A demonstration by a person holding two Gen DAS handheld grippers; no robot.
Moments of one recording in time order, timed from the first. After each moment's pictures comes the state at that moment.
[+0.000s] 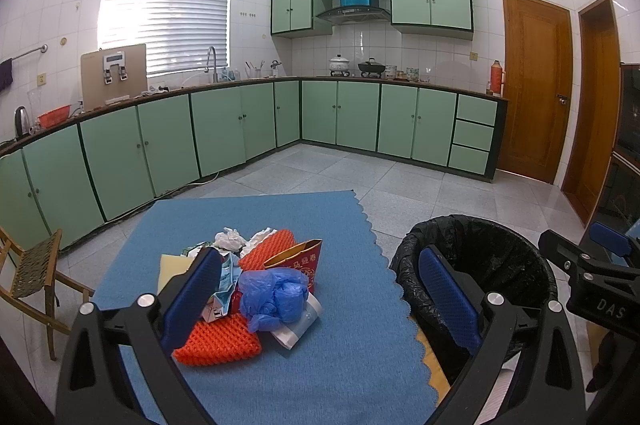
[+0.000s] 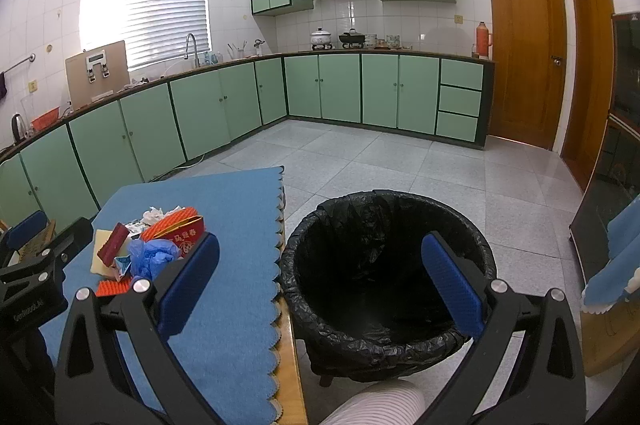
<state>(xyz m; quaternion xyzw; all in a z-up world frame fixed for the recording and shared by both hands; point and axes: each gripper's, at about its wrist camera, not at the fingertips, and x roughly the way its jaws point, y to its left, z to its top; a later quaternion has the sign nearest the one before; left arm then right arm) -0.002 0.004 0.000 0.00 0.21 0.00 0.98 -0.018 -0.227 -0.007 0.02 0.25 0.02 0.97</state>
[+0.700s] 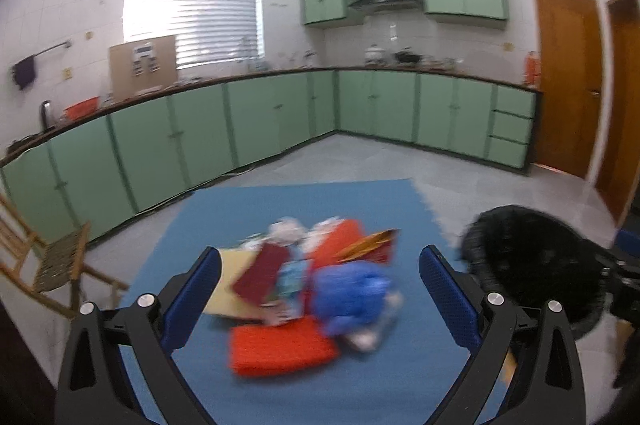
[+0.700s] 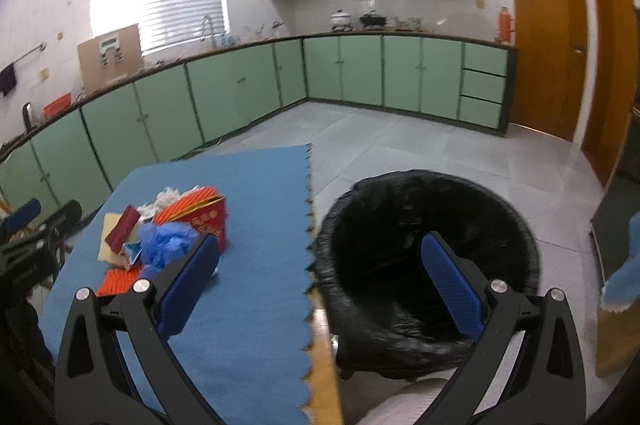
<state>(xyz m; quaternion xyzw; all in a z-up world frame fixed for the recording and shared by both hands) 0.026 0.083 -0.033 0.01 0.24 0.08 0.97 0.015 -0.183 -0.040 0.02 0.28 0.06 0.96</state>
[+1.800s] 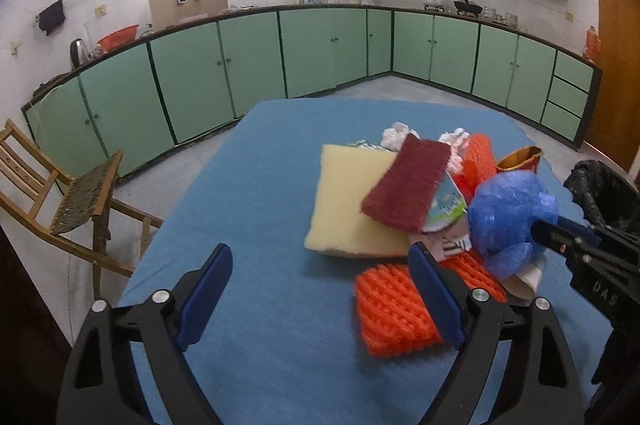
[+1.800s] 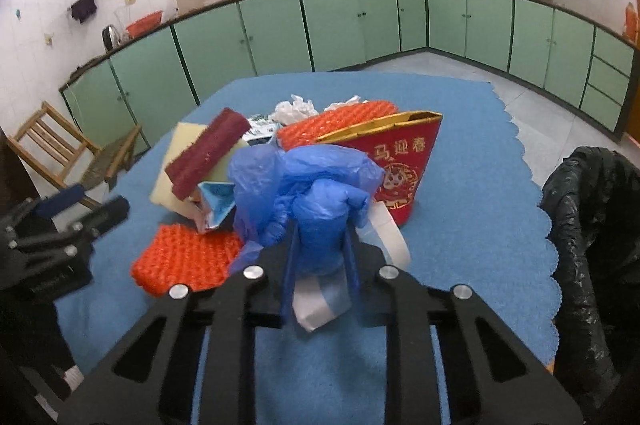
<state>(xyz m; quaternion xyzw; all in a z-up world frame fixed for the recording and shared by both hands) 0.053 0.186 -0.124 -0.02 0.33 0.14 0.93 0.093 -0.014 -0.142 -0.01 0.36 0.26 0.90</state>
